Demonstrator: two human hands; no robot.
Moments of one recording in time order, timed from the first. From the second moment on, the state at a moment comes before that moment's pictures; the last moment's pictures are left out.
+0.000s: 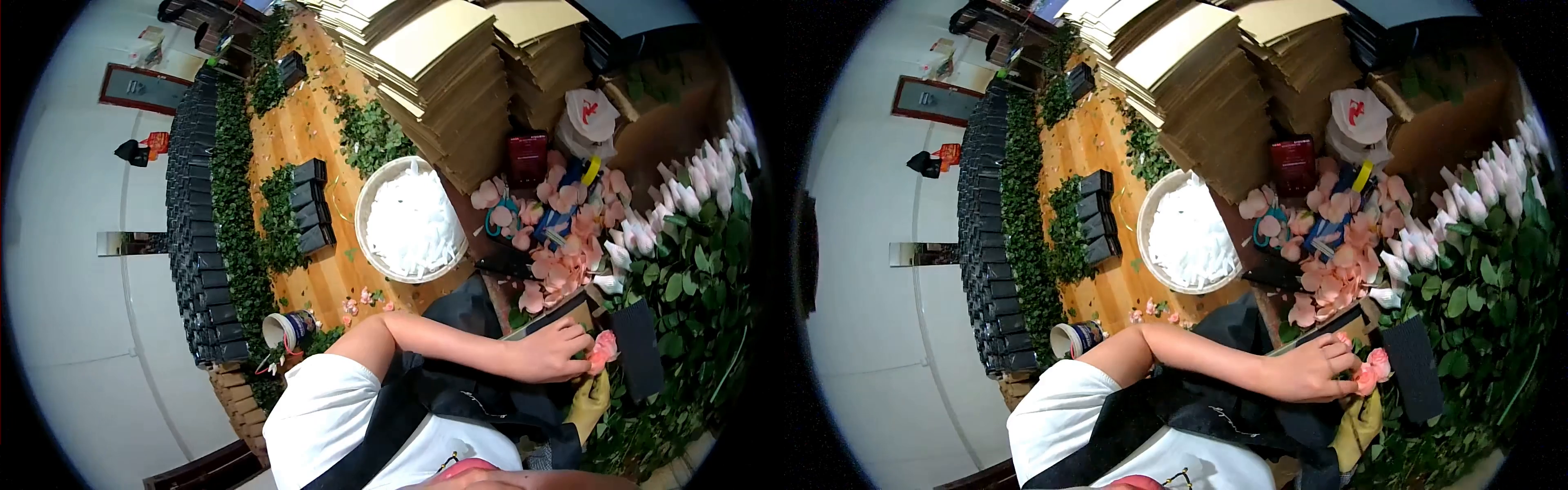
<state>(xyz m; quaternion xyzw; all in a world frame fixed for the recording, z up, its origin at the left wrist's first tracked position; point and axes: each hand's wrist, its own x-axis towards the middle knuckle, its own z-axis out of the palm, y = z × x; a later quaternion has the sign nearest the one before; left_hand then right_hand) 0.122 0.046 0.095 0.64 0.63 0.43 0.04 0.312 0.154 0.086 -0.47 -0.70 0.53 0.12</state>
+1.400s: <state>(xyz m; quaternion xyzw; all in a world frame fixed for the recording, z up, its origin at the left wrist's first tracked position) 0.116 0.057 0.106 0.61 0.65 0.40 0.22 0.300 0.158 0.108 -0.45 -0.79 0.40 0.11</state>
